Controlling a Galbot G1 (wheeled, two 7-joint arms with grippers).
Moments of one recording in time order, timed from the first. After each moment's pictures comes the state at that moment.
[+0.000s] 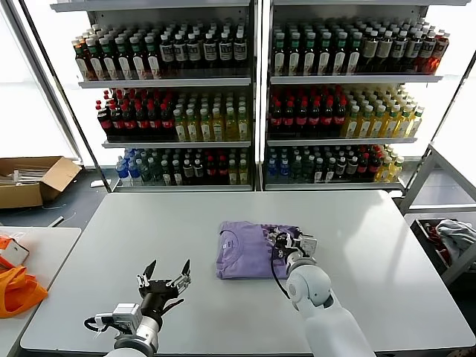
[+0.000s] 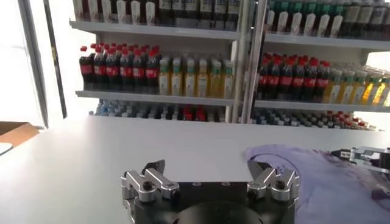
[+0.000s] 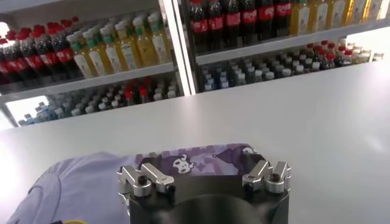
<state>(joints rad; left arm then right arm) 1.51 -1.36 -0.42 -2.18 -0.28 0.42 -0.20 -0.90 1.40 0.19 1.61 0.55 -0.49 0.41</state>
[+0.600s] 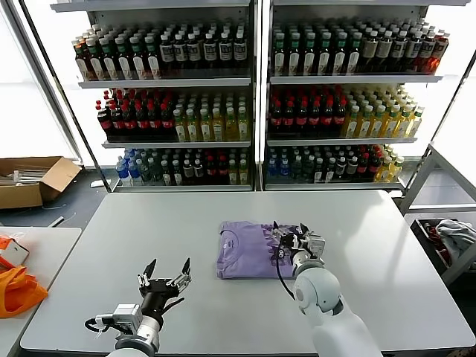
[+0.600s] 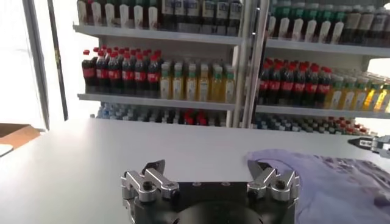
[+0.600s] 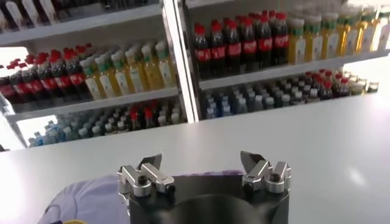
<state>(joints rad) 1.51 -1.38 -0.42 -2.17 -0.26 0.39 -0.19 -0.97 1.35 0.21 1.75 0.49 -0.47 0.39</state>
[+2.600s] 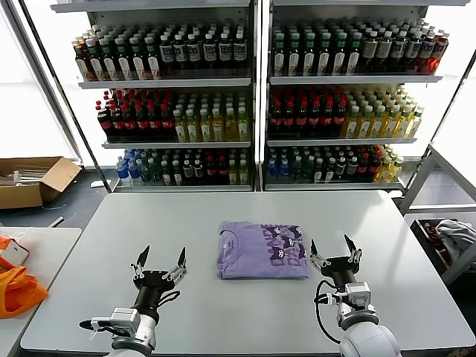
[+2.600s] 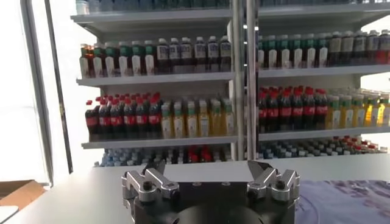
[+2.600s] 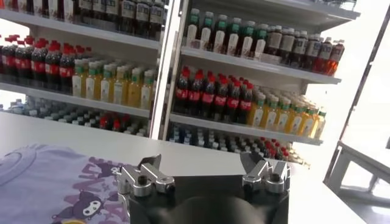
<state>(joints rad) 1.52 -1.37 -0.44 -2.16 -0.12 0.23 -0.13 -1.35 1.18 0.37 2.07 0.17 -0.35 0.29</state>
